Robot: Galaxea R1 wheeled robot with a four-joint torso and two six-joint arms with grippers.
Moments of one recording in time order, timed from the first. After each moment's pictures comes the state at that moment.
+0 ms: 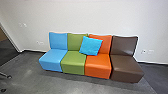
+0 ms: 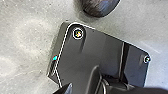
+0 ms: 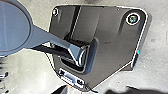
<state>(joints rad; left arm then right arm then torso) 1.29 2.55 -2.15 -0.37 0.11 0.06 -1.45 2.30 -1.76 0.03 -0.14 -0.18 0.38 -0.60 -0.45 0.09</state>
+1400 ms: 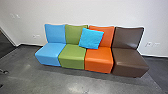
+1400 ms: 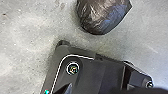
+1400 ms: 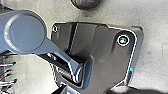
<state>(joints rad) 1.07 2.59 -2.23 -0.45 0.30 0.06 -1.34 2.03 -1.45 0.09 -0.16 -0.18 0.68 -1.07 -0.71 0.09</state>
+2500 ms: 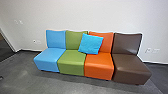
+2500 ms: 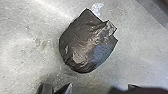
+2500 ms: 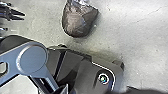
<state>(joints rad) 0.93 2.75 -2.43 -0.48 0.40 0.06 -1.11 1.87 -1.33 0.15 -0.30 -0.14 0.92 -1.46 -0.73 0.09</state>
